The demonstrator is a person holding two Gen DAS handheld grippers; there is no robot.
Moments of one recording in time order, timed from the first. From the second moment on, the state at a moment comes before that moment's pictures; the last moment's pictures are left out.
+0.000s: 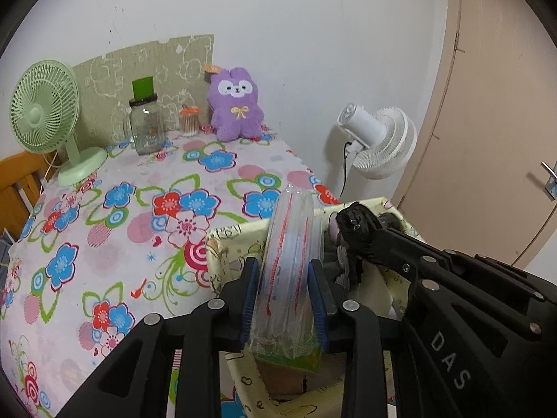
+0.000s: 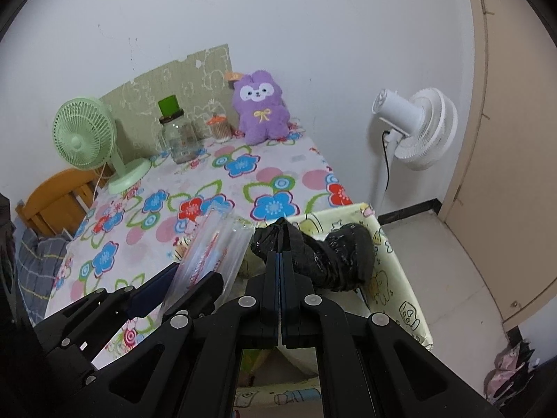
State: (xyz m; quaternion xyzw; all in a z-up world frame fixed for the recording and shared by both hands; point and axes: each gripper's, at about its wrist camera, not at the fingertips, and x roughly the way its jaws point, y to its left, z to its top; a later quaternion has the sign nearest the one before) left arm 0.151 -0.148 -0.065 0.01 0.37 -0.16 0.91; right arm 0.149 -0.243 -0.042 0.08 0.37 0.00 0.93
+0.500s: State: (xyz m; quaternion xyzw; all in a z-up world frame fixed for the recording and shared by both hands) left arm 0.153 -0.158 -0.083 0.04 0.39 -0.15 0.91; right arm 0.152 -0.249 -0.064 0.10 0.39 0.02 0.91
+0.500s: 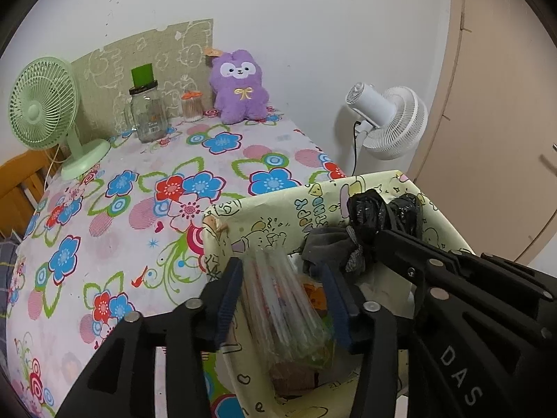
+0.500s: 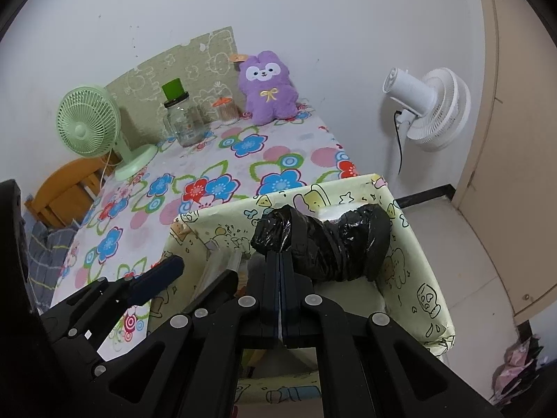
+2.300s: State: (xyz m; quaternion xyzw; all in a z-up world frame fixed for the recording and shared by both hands) left arm 0.072 -0.059 -0.025 0.03 0.30 -0.06 0.95; right arm 0.082 -0.162 -0.007 0.05 0.29 0.04 0.95
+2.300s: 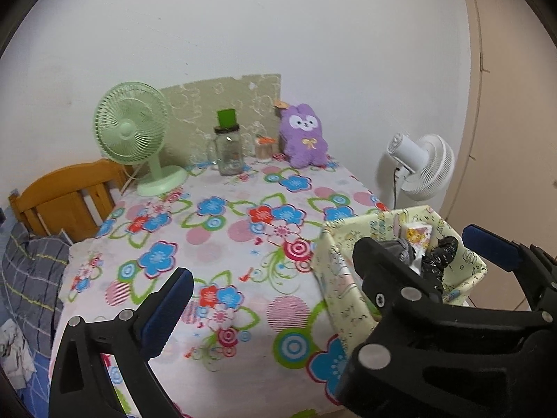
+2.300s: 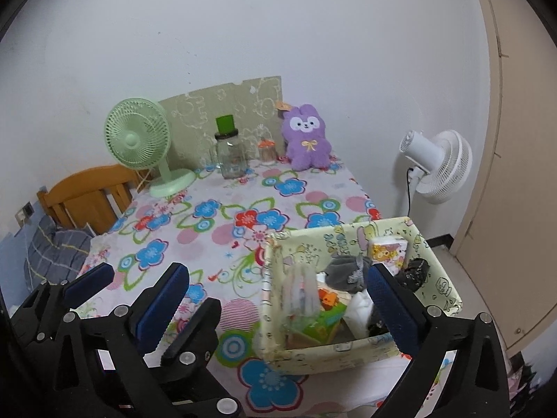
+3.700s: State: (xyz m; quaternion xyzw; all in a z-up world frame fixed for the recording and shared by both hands) left arm 0.010 0.037 0.013 -0.02 0.24 0.04 0.97; right arm 0.026 -0.129 0.034 0.04 0.22 0.04 0.97
